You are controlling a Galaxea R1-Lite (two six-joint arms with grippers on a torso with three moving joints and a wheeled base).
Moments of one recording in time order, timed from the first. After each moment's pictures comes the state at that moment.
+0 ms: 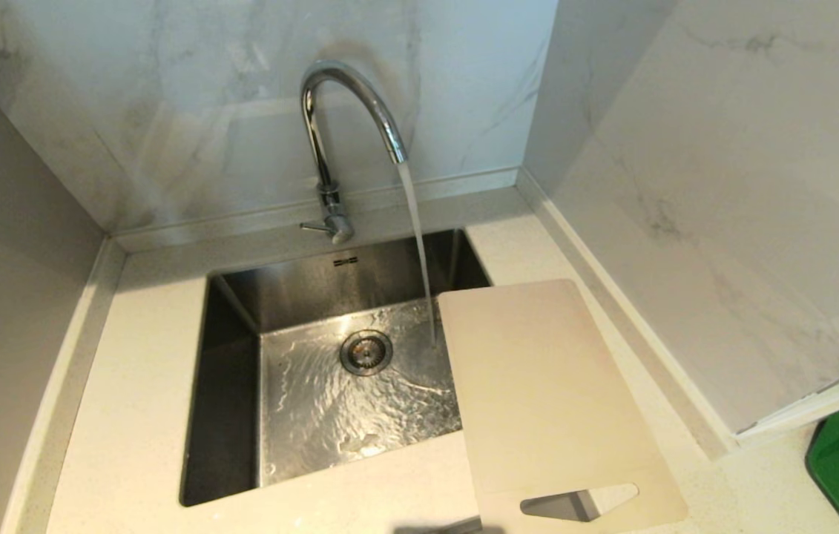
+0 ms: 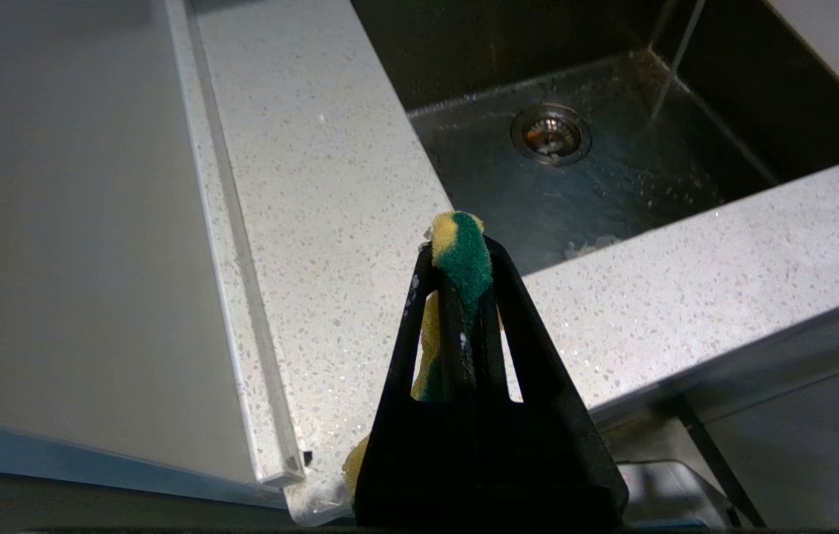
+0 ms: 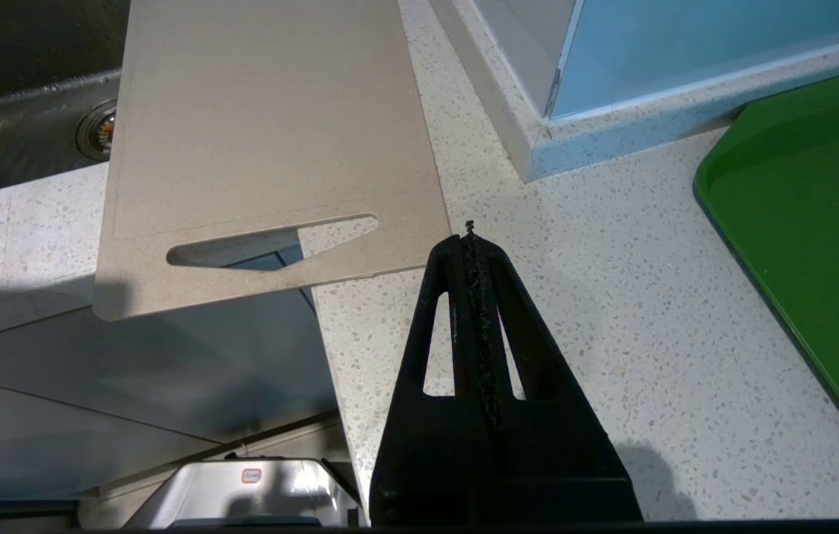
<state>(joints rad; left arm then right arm) -0.01 0.04 0.00 -0.03 -0.06 0.01 0.00 0.00 -0.04 0.08 -0.01 0.05</state>
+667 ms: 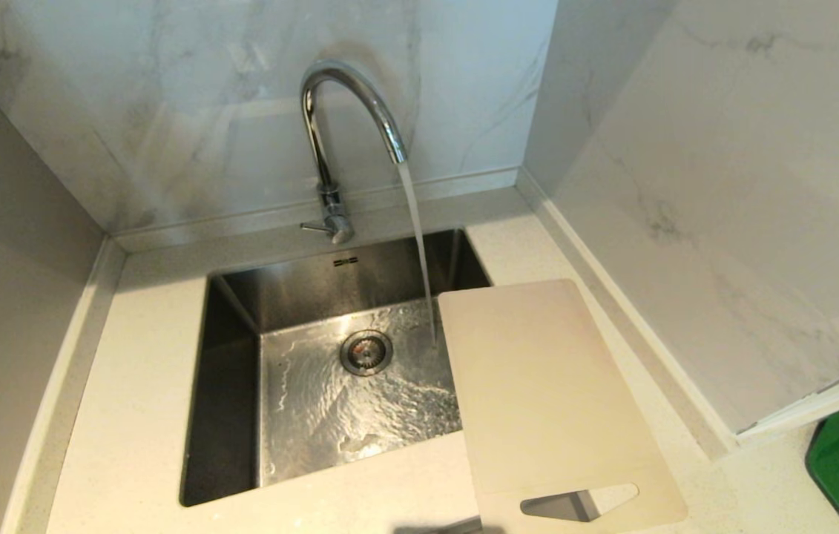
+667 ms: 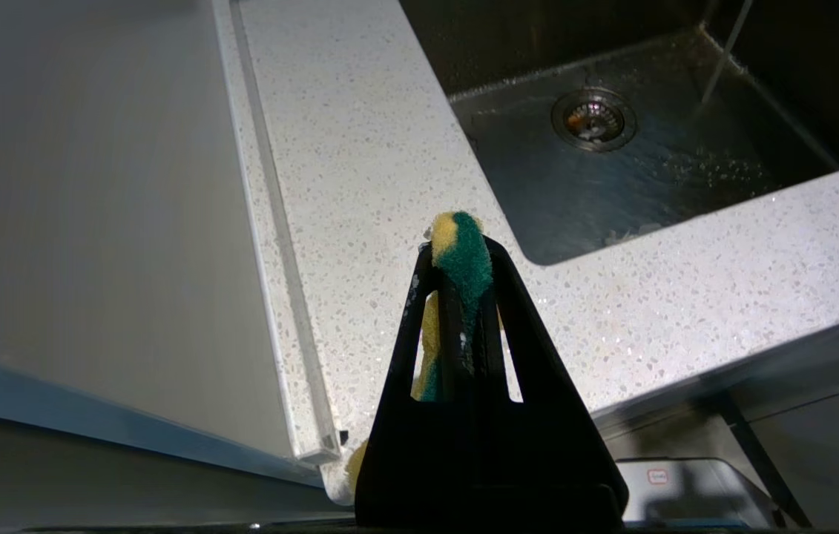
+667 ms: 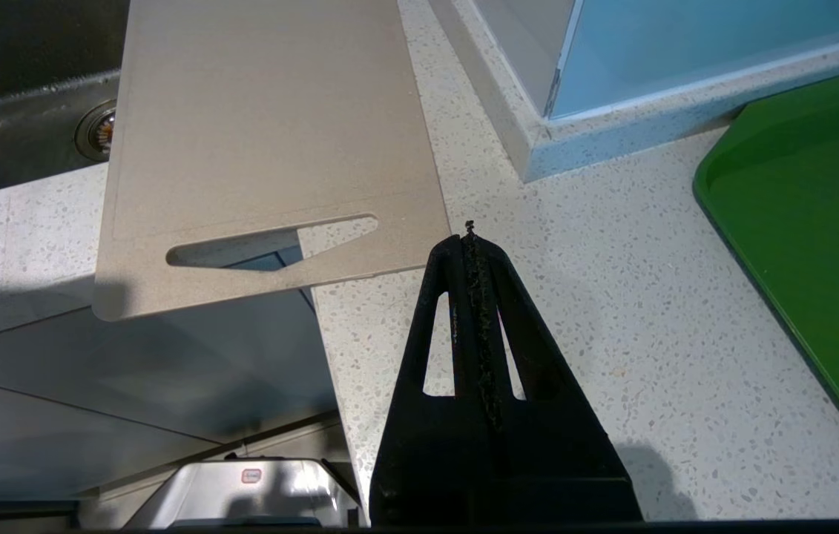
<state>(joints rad) 0.00 0.00 0.00 0.02 0.00 0.04 0.00 0.00 -0.04 0.08 -0.02 0.05</state>
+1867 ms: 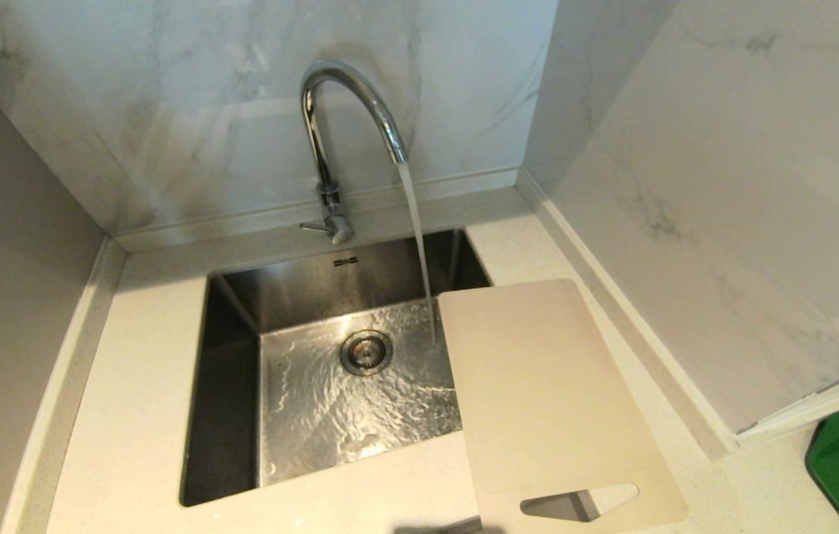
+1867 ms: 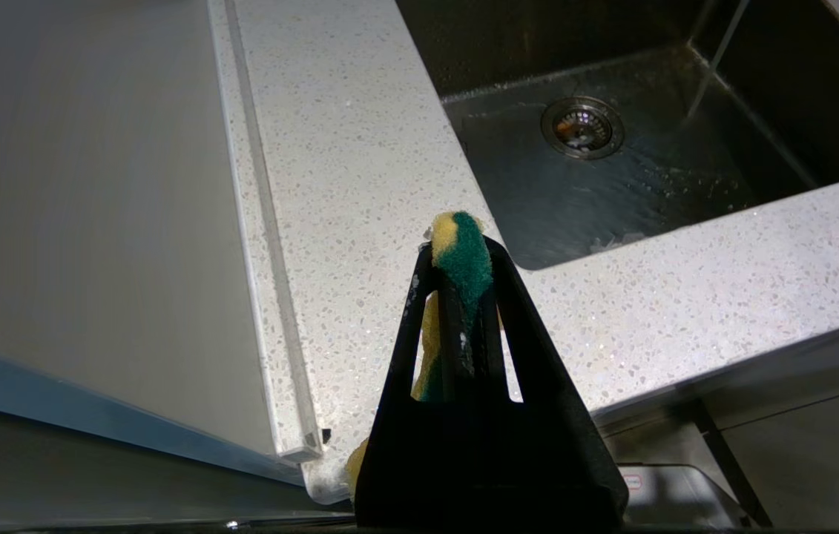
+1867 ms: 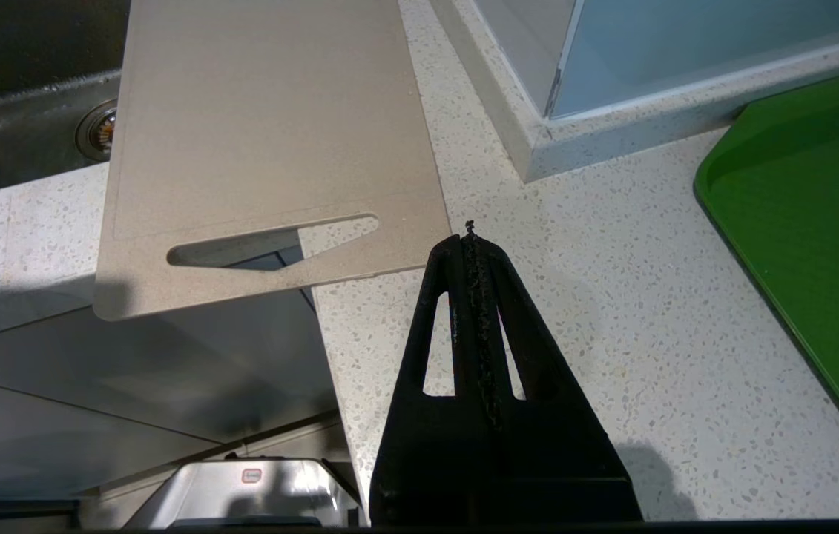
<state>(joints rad) -0.01 0.00 0.00 0.01 0.00 -0.01 0.00 0.00 -0.04 0.08 -0.01 0.05</state>
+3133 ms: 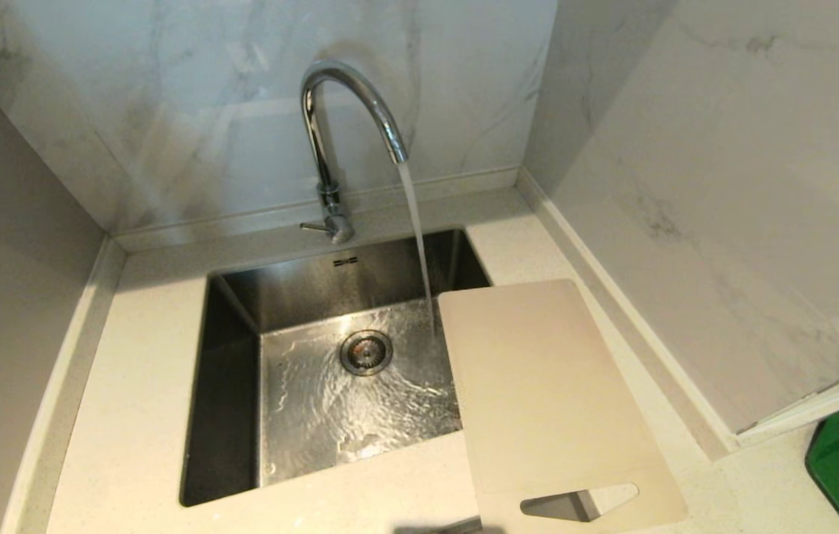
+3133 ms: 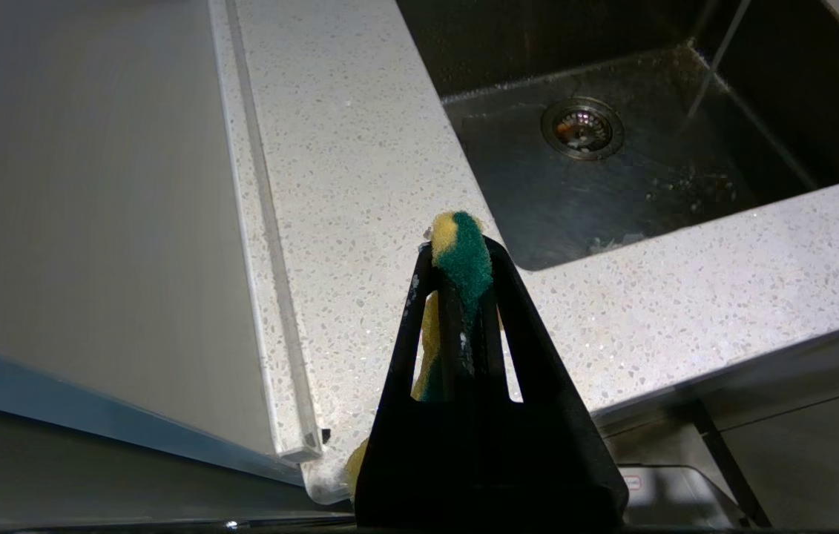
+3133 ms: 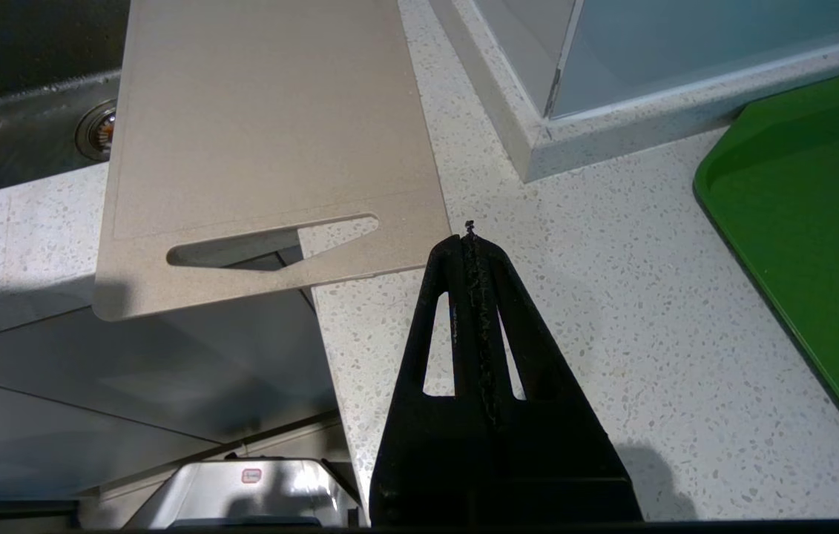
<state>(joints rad) 0.00 0.00 0.00 0.01 0.00 -0.01 0.00 0.00 -0.04 0.08 -0.02 0.05</state>
